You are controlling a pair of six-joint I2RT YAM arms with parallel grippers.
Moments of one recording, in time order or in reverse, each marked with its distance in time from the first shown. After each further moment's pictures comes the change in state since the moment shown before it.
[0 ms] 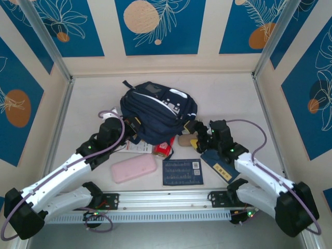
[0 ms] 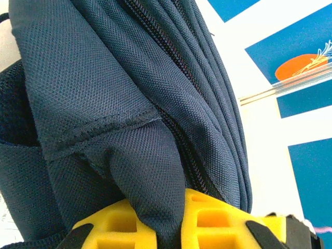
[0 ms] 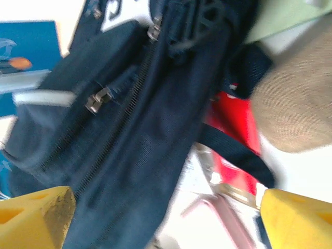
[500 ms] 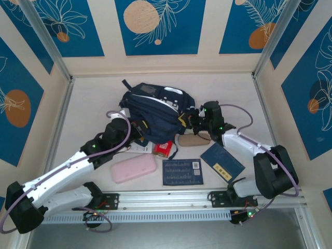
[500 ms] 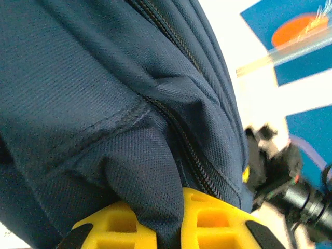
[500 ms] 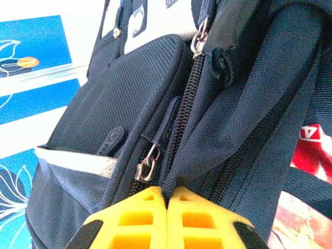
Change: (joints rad) left arm -0.088 0.069 0.062 -0.053 0.061 0.037; right arm -0.114 0.379 0.291 0.039 -0.210 -0.058
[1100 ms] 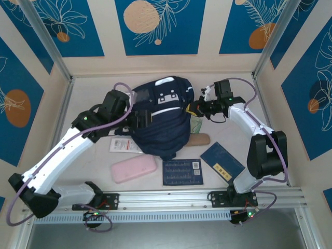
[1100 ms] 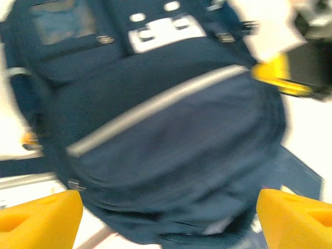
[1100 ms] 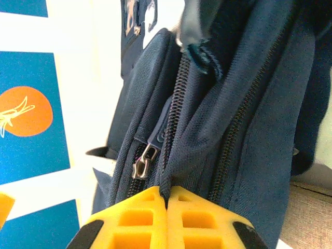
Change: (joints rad) left arm 0.162 0.226 0.541 -0.623 0.084 0.495; right arm -0.187 0.198 0.421 -0.592 -0.296 -0.756
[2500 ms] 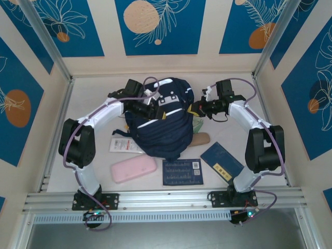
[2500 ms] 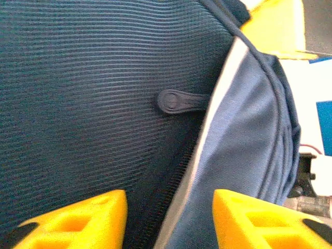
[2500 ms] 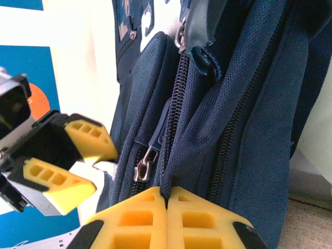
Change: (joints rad) left arm 0.192 0.603 0.103 0.257 0.895 0.327; right arm -0.041 0.077 0.031 -0.029 -0.060 -0.067
